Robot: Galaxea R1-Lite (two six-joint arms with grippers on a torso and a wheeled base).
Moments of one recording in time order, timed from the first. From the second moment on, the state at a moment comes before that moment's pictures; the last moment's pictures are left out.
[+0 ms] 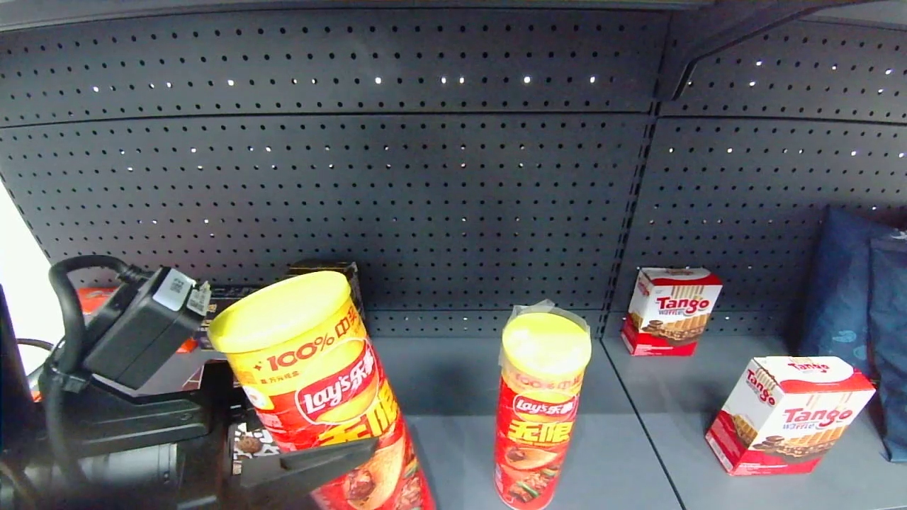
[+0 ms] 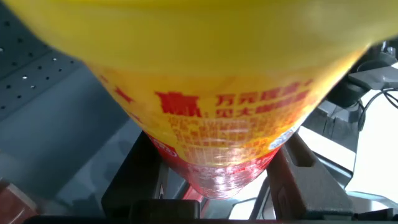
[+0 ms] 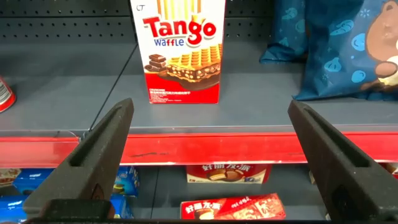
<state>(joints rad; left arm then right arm) -0.52 1.21 -0.53 -0.39 -0.54 -0.01 0.00 0.00 0.00 0.00 -0.01 0.00</state>
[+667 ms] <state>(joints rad) -0.48 1.42 -0.59 -0.54 -0.54 0.15 0.00 0.00 0.00 0.00 -0.01 0.00</state>
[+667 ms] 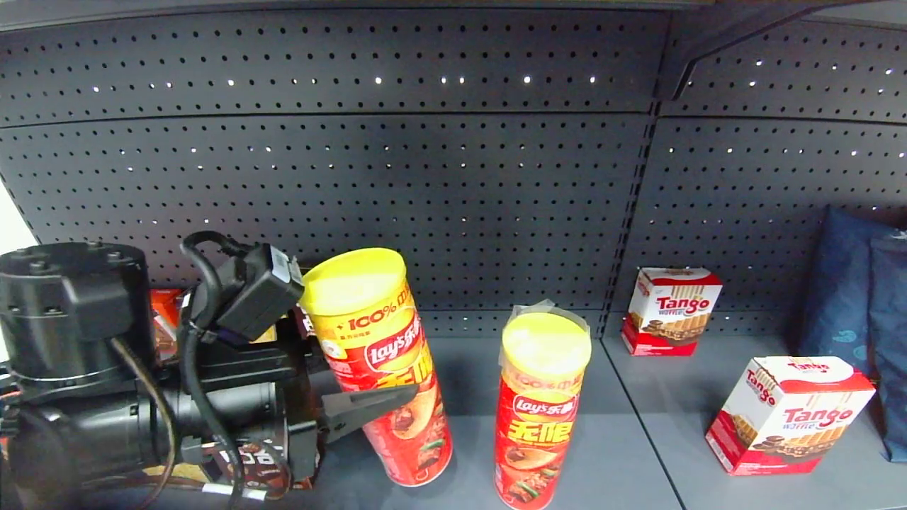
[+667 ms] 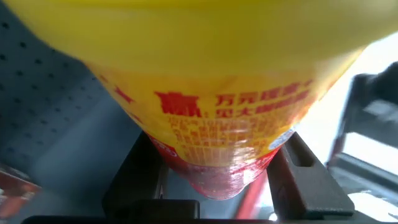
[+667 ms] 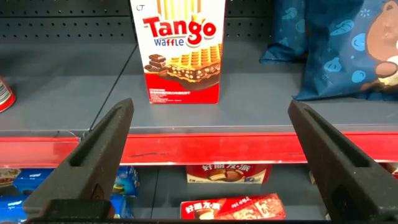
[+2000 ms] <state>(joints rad) -0.40 1.92 -1.09 -0.52 -0.71 0.37 0.00 0.00 0.00 0.00 -0.01 0.00</state>
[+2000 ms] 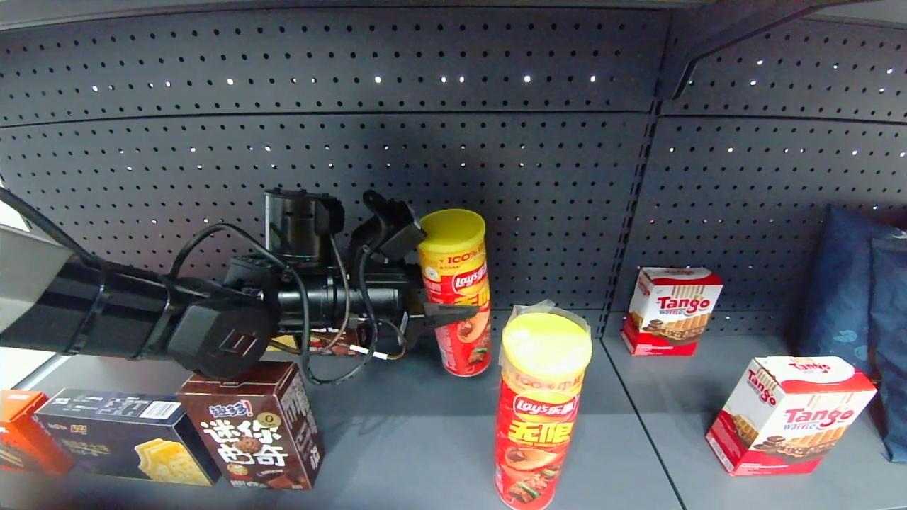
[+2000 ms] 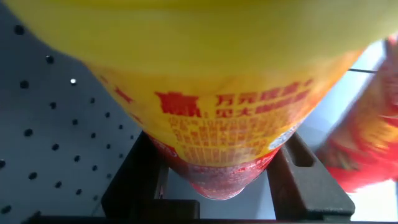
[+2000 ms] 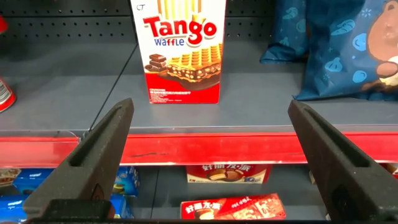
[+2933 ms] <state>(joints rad) -0.38 2.06 -1.36 -0.19 -0.82 0.49 0.00 0.00 0.00 0.00 -0.01 0.00</state>
